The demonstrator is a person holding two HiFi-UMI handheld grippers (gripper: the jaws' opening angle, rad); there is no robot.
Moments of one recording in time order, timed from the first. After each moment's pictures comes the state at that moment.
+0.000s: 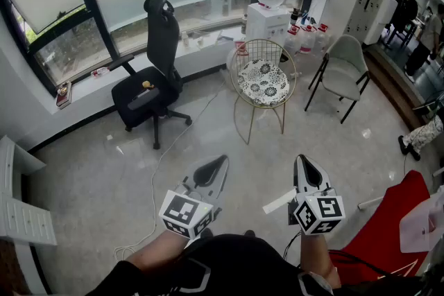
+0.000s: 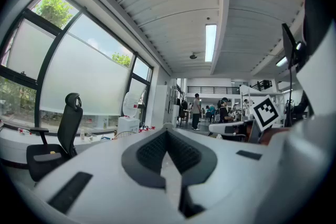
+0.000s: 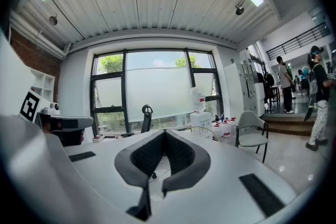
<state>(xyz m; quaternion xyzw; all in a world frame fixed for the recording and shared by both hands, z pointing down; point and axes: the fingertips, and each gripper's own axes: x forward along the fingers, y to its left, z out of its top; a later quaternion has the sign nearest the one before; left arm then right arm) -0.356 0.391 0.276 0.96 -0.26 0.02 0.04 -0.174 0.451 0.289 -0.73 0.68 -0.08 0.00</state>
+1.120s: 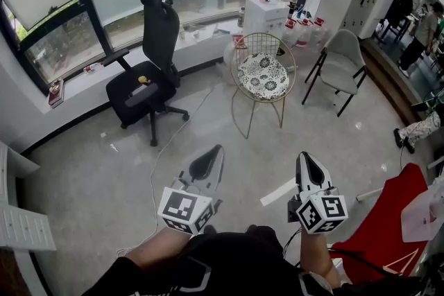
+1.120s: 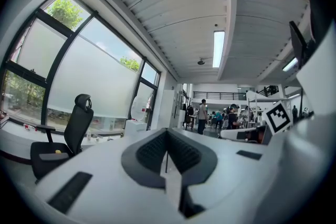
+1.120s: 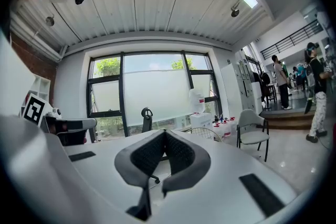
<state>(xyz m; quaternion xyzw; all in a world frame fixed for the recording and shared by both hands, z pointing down) -0.408 0.343 0.277 0.95 -0.29 -0.01 0.05 -0.217 0.430 0.291 -0.74 0.67 -0.08 0.03</state>
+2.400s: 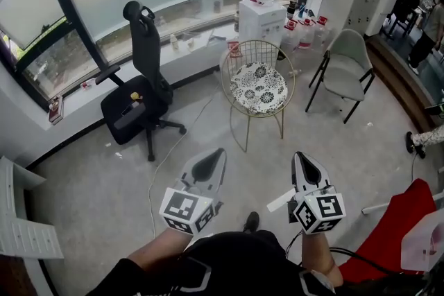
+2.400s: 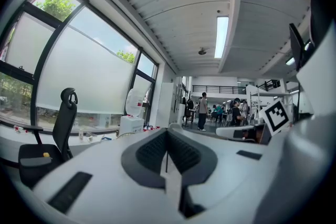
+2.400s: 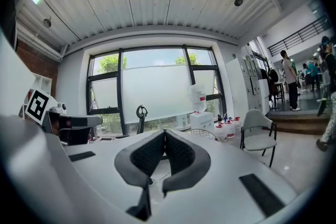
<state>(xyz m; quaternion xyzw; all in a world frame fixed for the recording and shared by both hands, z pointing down) -0.260 0.256 0.288 0.96 -0.29 0.02 0.05 -0.089 0.330 0.305 -0.72 0.69 -0.09 0.01</state>
